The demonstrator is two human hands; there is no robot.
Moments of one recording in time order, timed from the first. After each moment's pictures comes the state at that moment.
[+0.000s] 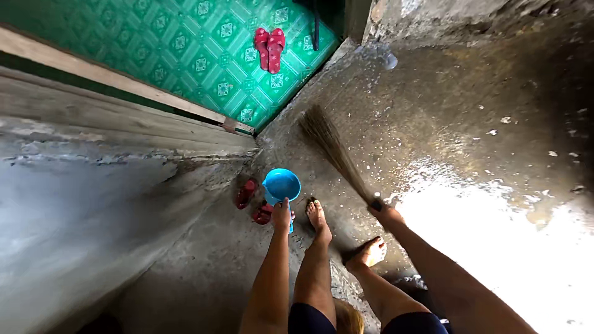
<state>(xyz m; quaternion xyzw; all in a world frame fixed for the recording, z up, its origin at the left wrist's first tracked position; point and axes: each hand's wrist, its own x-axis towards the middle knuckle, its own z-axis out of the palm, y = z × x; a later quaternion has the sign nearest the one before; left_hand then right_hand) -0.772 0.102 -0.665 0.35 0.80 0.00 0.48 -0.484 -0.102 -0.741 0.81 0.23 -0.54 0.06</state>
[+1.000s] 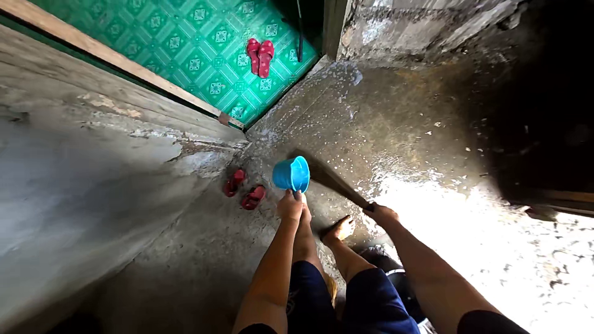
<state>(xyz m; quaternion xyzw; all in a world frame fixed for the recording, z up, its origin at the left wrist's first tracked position) -0.709 0.015 -0.522 0.64 0.66 -0.23 0.33 -0.464 -0.212 -0.623 0.81 0.24 -0.51 0.14</state>
